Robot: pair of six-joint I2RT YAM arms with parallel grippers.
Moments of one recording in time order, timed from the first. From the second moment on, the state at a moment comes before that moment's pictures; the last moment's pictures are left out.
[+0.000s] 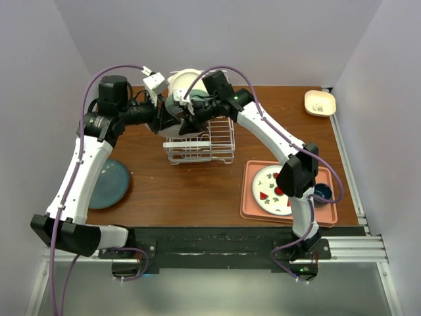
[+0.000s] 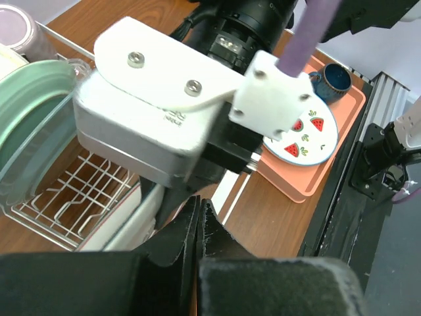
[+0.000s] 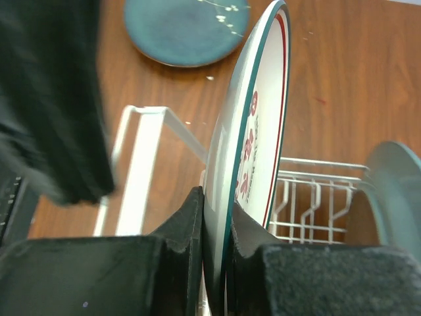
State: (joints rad) left arm -0.21 1.32 1.52 -0.70 0.81 0.14; right arm 0.67 2.08 2.15 -0.81 -0.86 -0.67
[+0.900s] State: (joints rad) left arm -0.22 1.20 1.52 -0.66 0.40 -0.01; right arm 0.55 2.03 2.18 -0.87 -0.83 -0.71
